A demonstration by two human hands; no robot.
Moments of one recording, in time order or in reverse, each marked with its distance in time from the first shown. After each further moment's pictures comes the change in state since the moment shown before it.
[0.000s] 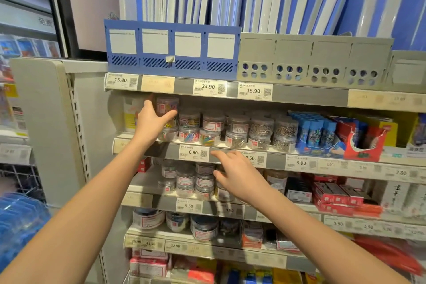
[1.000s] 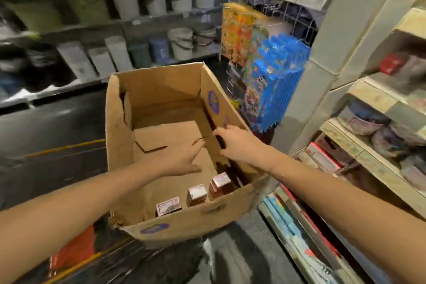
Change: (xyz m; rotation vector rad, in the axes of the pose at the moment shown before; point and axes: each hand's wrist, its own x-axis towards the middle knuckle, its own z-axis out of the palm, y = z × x) left_hand -0.457 -0.214 -0.287 0.743 -0.570 -0.644; right_hand -0.108 -0.377 0.199 0.235 -0.700 -0.882
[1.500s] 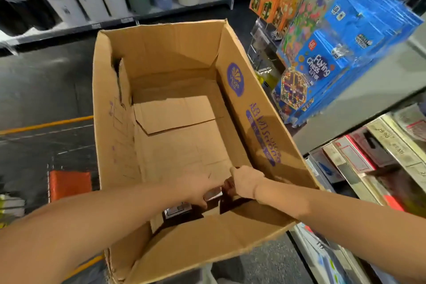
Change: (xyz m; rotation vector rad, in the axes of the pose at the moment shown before) left_hand 0.048 -0.053 0.108 0.086 -0.486 0.064; right_hand 0.064 0.016 0.146 -0.123 -0.586 0.231
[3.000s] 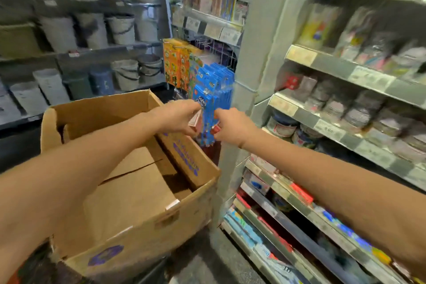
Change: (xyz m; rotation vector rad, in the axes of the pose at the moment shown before) left_hand -0.105 0.149 -0.225 0.263 0.793 0.245; right_hand -0.249 0.082 -0.114 0.169 0.852 0.167
